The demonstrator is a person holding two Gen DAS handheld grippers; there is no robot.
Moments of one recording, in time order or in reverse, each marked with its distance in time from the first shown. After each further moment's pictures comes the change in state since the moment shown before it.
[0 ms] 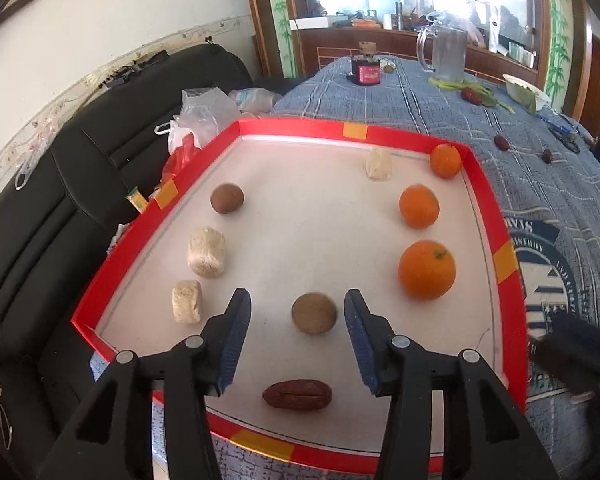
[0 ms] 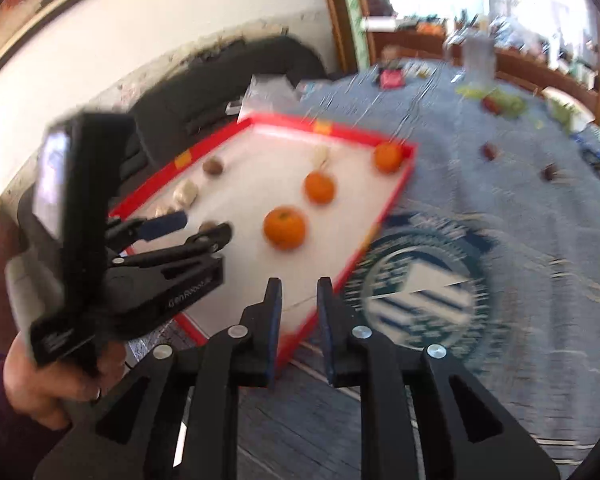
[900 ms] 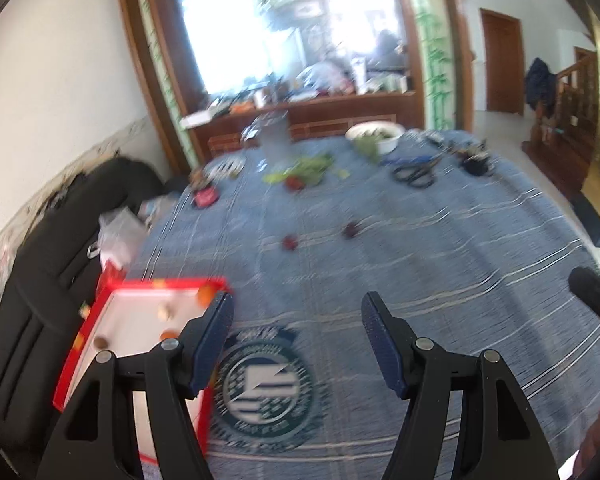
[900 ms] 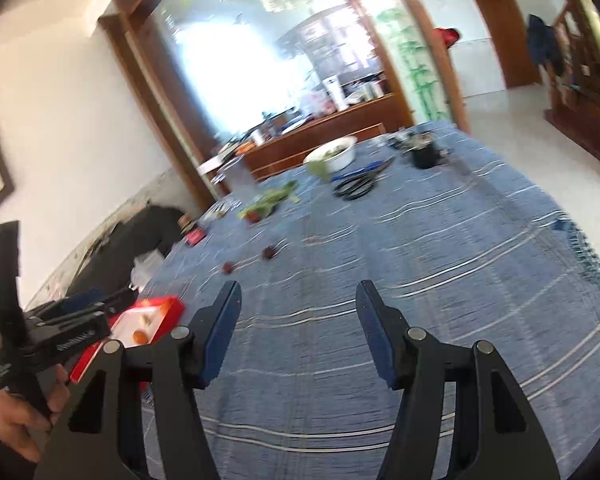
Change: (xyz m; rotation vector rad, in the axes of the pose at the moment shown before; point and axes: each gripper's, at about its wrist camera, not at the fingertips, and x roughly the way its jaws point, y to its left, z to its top) left arm -0.147 -0.216 0.049 0.260 -0.246 -0.181; right arm -0.223 -0.236 -0.083 0.497 -0.439 -0.257
